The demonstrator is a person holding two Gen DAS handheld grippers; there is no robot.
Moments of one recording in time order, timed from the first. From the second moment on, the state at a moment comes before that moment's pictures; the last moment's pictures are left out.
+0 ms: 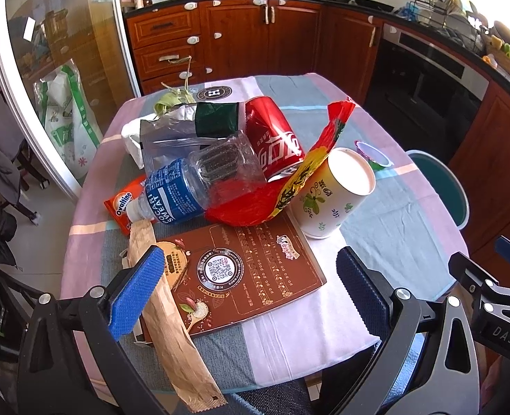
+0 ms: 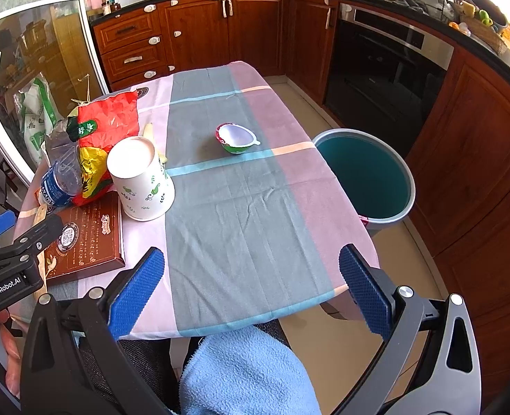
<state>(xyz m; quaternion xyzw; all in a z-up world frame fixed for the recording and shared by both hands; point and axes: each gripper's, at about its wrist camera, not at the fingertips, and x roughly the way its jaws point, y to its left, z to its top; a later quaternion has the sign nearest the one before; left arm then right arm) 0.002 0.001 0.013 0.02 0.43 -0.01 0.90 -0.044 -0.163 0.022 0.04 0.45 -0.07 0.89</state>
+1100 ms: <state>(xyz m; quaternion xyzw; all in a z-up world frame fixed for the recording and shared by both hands) 0.002 0.010 0.005 0.01 0.43 -0.03 0.90 -0.042 -0.165 0.018 0.04 0.45 -0.07 0.89</state>
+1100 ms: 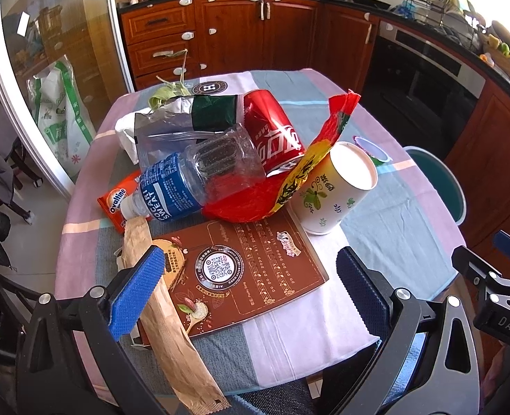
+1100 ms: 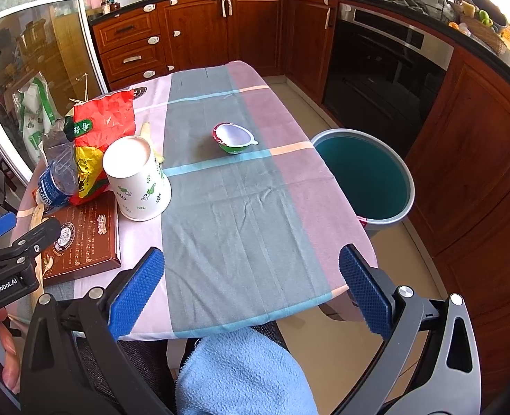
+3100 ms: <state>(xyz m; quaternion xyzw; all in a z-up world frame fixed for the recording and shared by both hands) 0.059 -0.052 0.026 0.06 0.43 -0.26 0.86 0.032 -0.201 0.033 0.15 0.41 0.07 0.90</state>
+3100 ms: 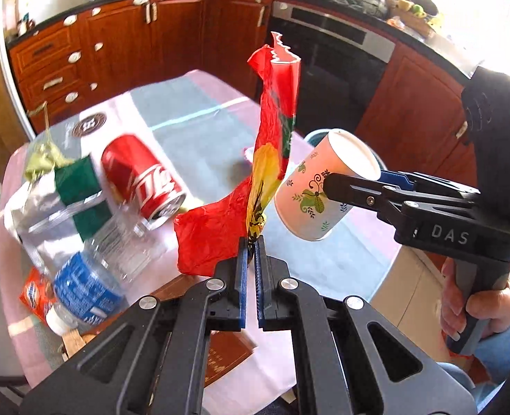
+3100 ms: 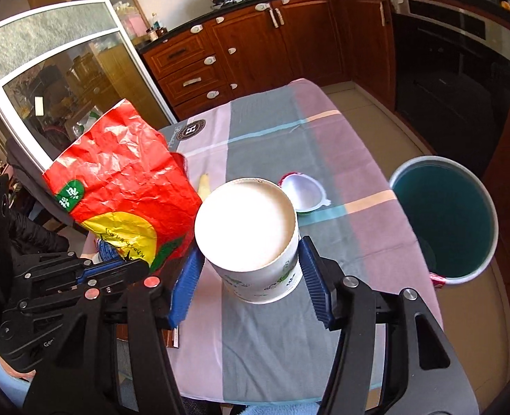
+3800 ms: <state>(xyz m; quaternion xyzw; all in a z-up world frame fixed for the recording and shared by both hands) 0.134 -0.294 -0.003 0.11 0.46 -0.41 0.78 0.011 -0.418 0.016 0.23 0.37 -0.15 0.89</state>
